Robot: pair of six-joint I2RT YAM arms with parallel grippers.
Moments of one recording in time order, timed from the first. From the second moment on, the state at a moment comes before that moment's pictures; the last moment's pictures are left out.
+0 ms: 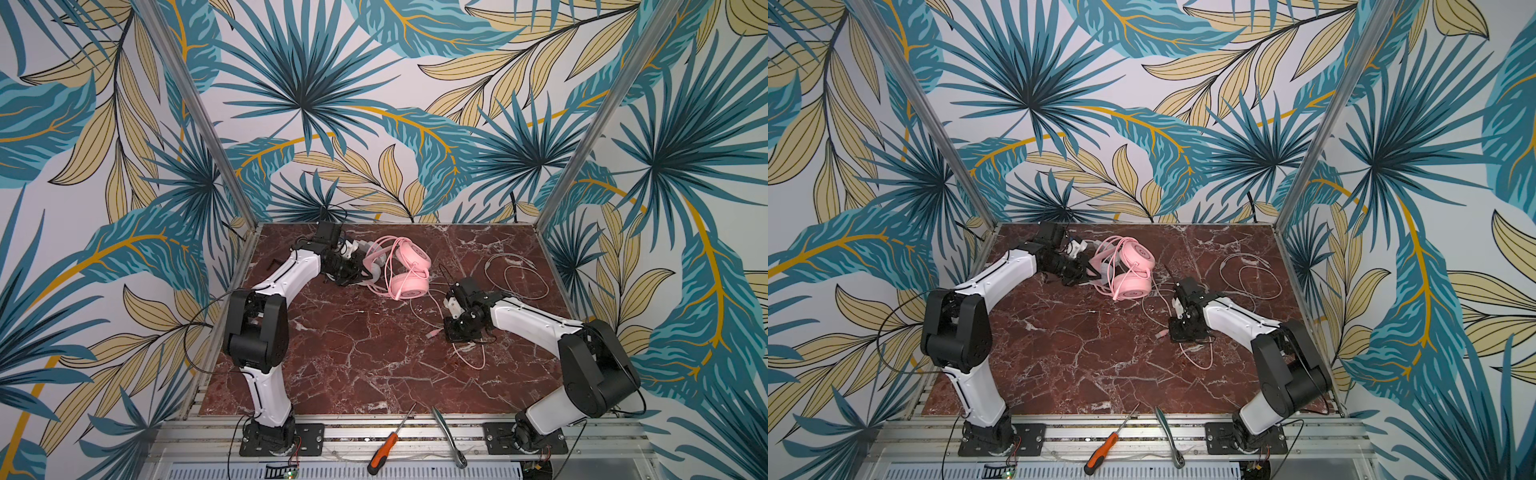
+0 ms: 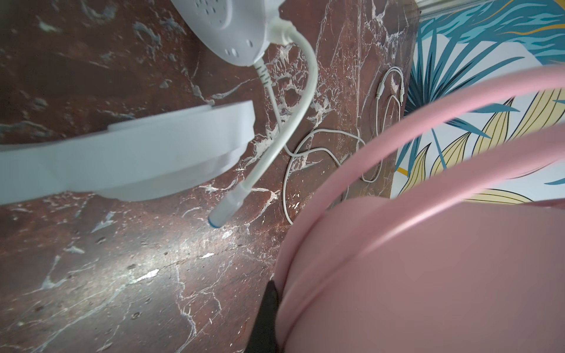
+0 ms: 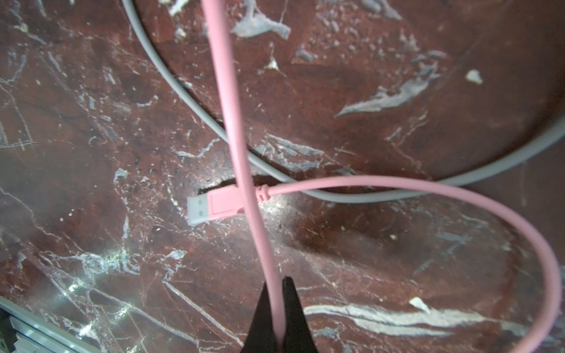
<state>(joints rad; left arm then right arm) -0.21 1.86 1.47 -0.65 0.71 -0.57 0.43 1.57 0.91 -0.67 -0.19 0.33</state>
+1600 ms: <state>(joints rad) -0.19 1.86 1.42 -0.65 0.34 -0.81 0.64 1.66 1.34 -0.86 -0.44 -0.03</state>
